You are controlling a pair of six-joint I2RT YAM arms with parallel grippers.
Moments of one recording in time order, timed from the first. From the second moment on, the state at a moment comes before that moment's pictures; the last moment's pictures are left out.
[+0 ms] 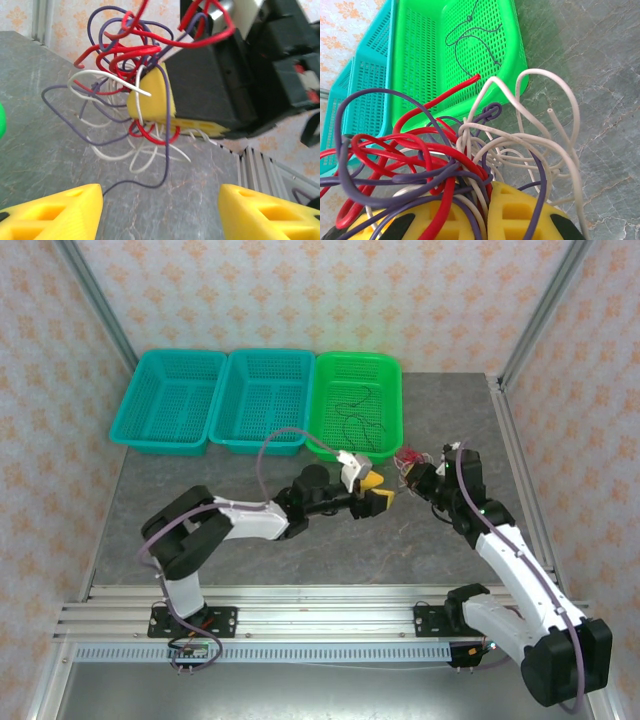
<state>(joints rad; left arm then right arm) -0.83 1.83 0.89 0.85 0.38 -0.39 0.24 0.92 0.69 -0.38 -0.18 0.81</state>
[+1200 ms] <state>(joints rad) -0.82 1.96 1.04 0.95 0.42 -0.60 0.24 0.93 0.69 -0.41 -0.10 0.80</state>
